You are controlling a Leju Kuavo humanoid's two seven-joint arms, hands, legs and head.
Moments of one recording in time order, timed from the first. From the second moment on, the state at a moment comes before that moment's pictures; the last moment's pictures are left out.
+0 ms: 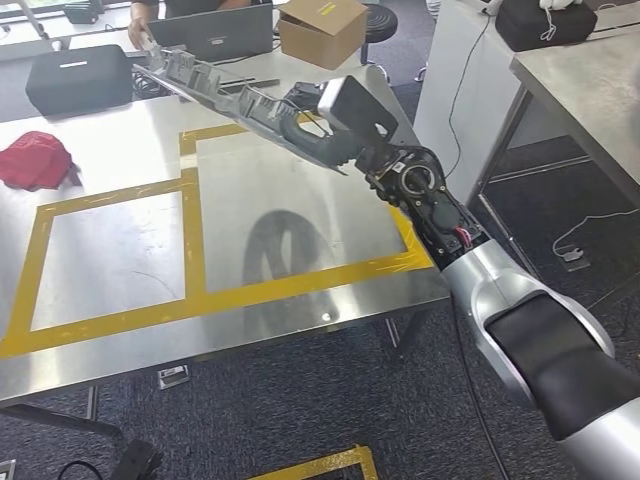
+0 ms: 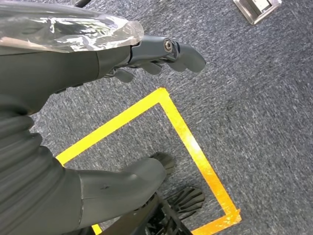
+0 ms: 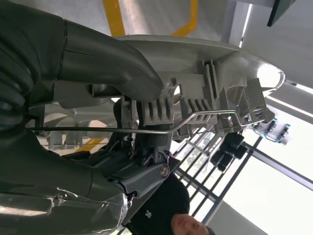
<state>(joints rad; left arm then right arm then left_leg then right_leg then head) -0.28 0.15 -0.96 -0.20 0.57 0.01 -0.37 -0.93 -0.01 0.46 -1.03 0.06 0.25 -0.35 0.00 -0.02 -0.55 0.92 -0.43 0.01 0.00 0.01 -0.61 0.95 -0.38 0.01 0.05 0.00</state>
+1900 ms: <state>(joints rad) -0.30 0.13 -0.96 -0.20 0.52 0.01 -0.39 -1.05 0.19 0.76 -0.39 0.88 -0.26 -0.26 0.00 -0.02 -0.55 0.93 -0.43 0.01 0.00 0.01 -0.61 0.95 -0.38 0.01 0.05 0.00</state>
